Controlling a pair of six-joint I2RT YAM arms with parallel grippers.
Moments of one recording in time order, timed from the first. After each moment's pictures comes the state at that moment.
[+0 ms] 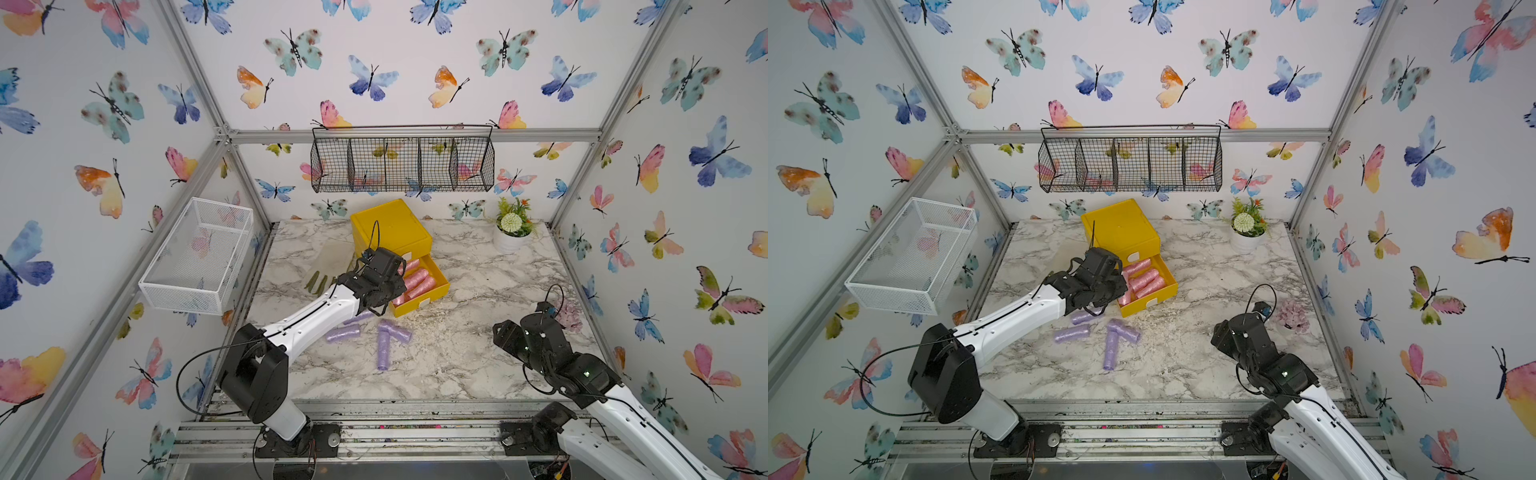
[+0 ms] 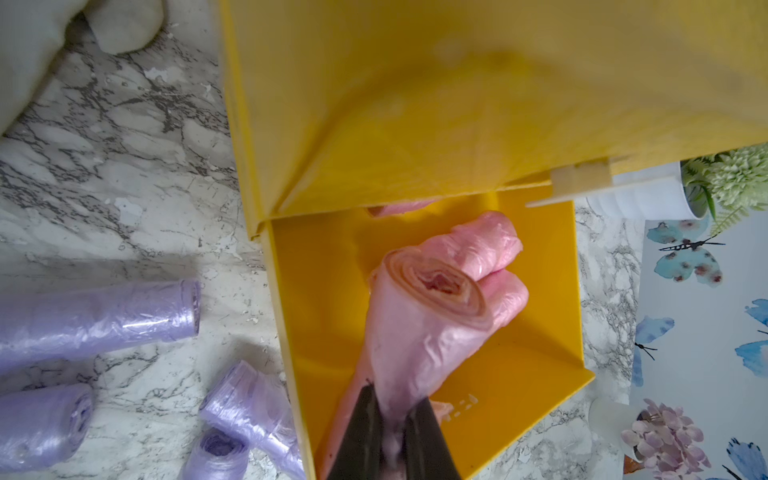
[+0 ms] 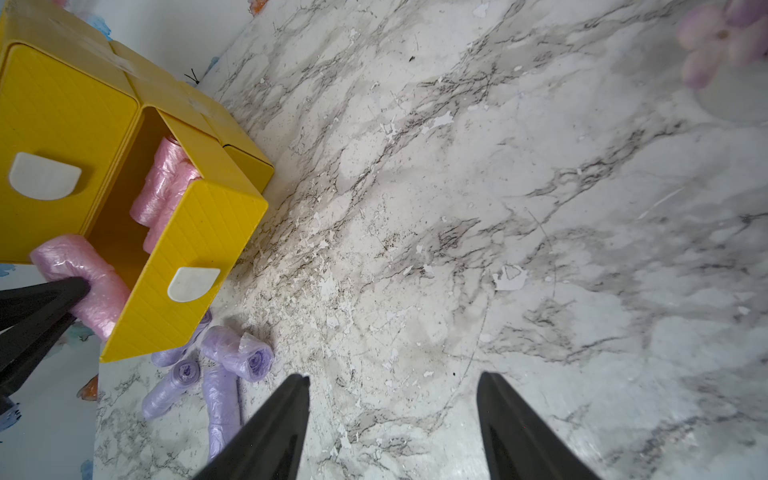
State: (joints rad) left arm -0.68 1.58 1.25 -0.52 -0.11 -1.01; right arm 0.58 0.66 0.62 -0.75 0.24 0.95
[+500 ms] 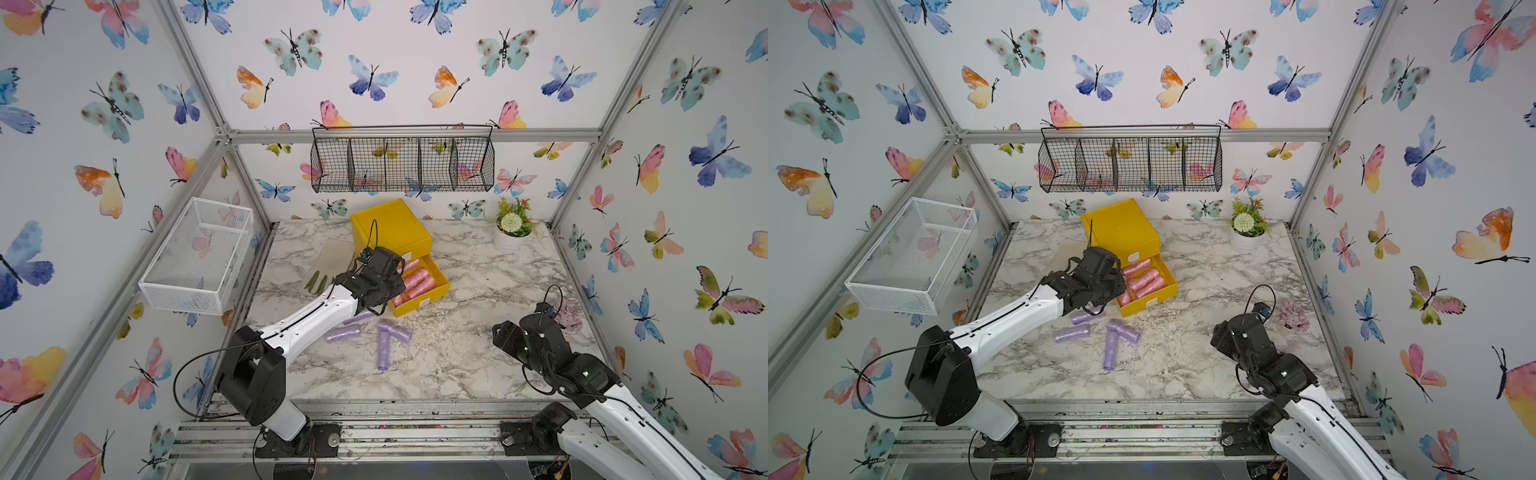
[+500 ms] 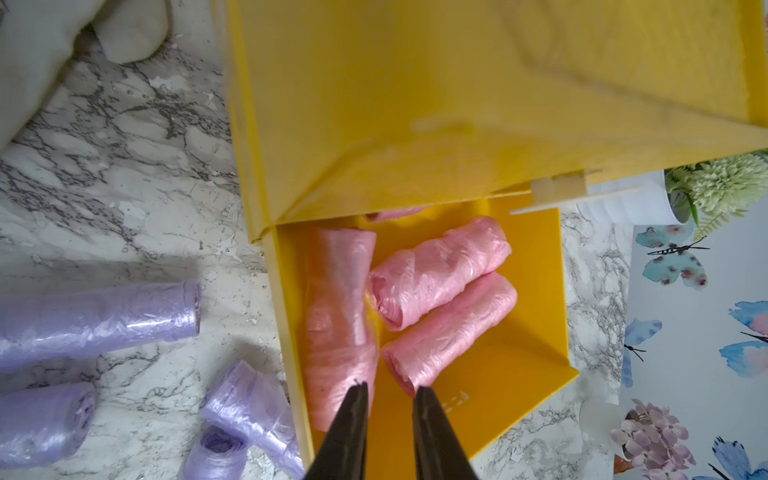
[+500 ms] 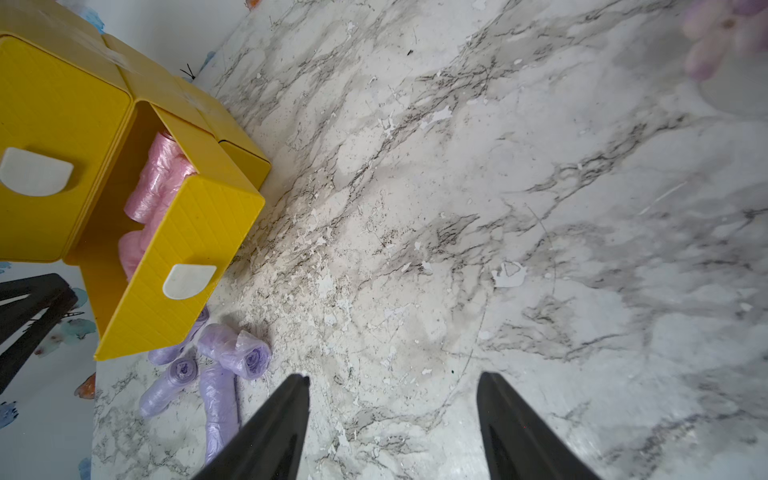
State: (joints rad) left arm -0.68 1.55 1.24 -0.52 -0.11 -1.01; right arm 0.58 0.66 0.62 -0.75 0.24 0.95
